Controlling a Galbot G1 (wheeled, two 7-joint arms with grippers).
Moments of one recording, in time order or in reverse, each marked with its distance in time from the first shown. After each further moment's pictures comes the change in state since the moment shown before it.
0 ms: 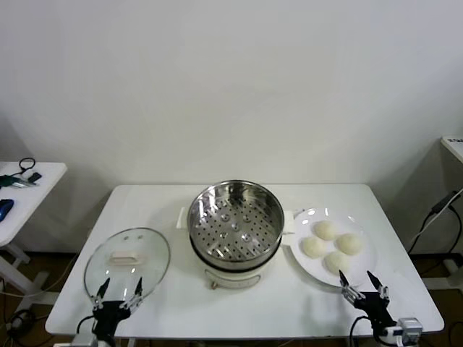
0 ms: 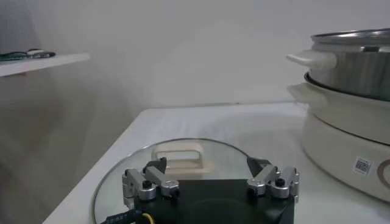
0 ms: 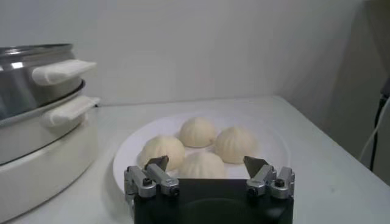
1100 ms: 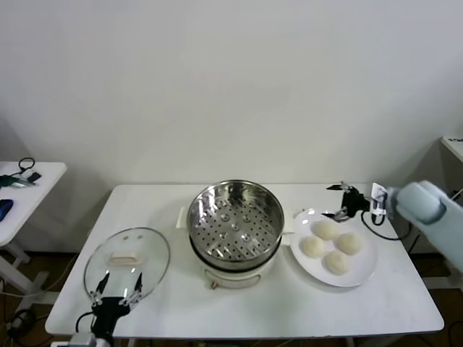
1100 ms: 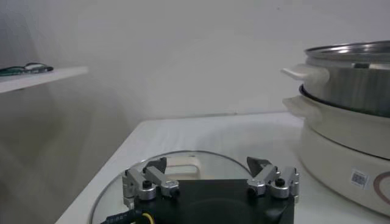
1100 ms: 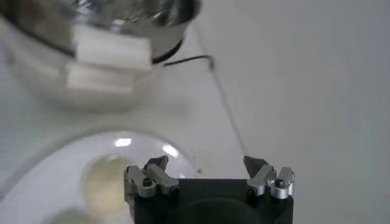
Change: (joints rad) left arm 0.007 0.015 0.005 -0.020 -0.003 -0.026 -0.001; right arm 1.672 -0.560 -1.385 -0.612 -0.338 0.025 -0.953
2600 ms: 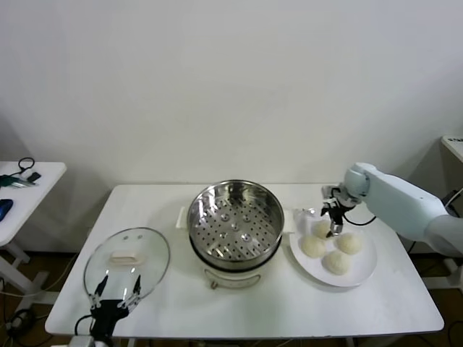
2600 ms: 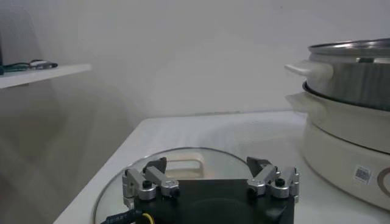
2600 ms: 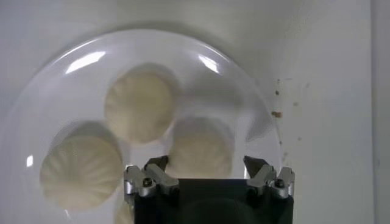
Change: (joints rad) left arm 0.003 0.001 -0.004 0.020 -0.009 -0.026 -0.004; right arm 0.118 0.417 -0.346 -0.522 -0.092 -0.051 -0.109
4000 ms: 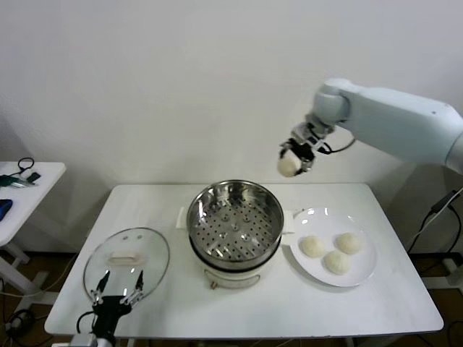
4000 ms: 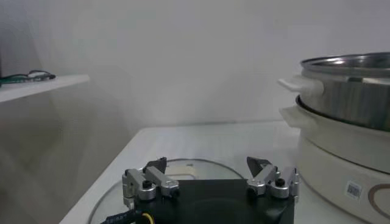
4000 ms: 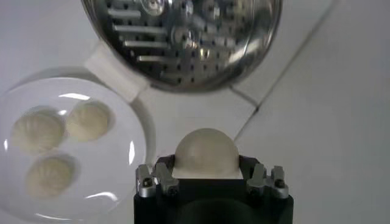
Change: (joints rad) left arm 0.004 -0.007 0.016 -0.048 0.013 0.012 -0.019; right arm 0.667 0.117 -0.389 0.496 0.084 0.358 0.006
